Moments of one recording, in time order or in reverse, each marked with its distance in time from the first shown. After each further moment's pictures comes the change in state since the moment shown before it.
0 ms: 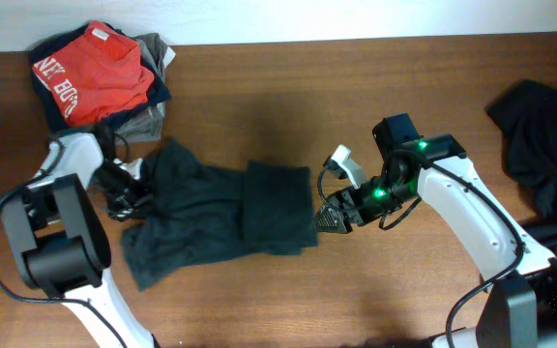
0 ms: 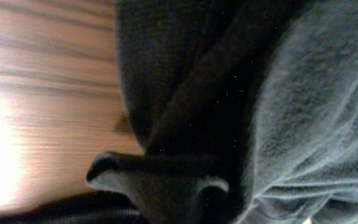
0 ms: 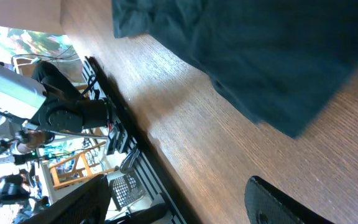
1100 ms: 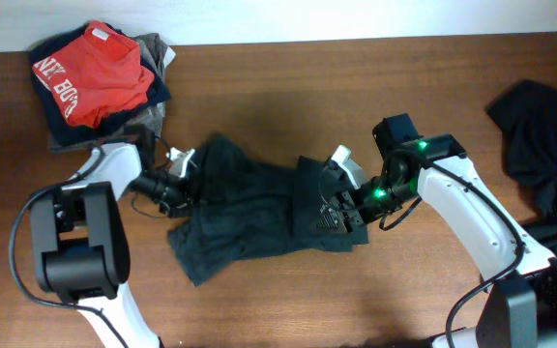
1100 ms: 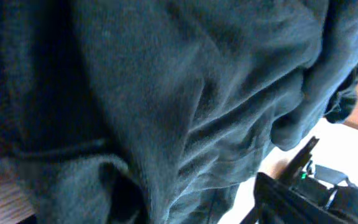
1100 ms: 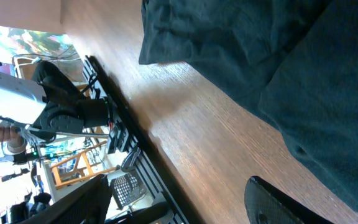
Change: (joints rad) left arm -0.175 -0.065 -0.155 0.192 0.389 0.208; right arm 0.000 0.000 0.001 -0.008 0.000 0.000
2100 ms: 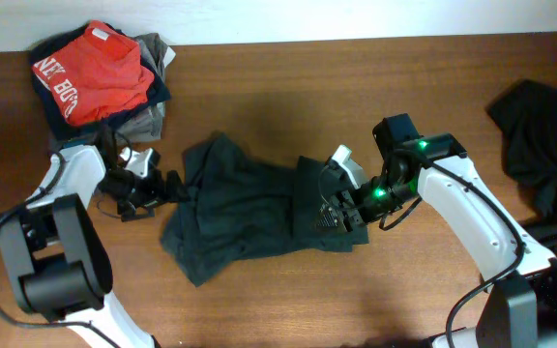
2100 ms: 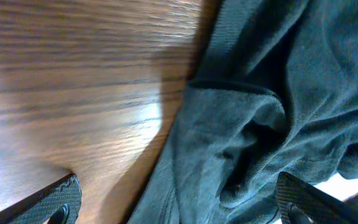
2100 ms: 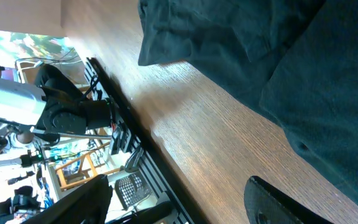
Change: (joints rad) left arm 0.162 -0.072 0.024 -0.034 -0.236 -0.036; right arm 0.000 0.000 0.004 -0.008 0.000 0.026
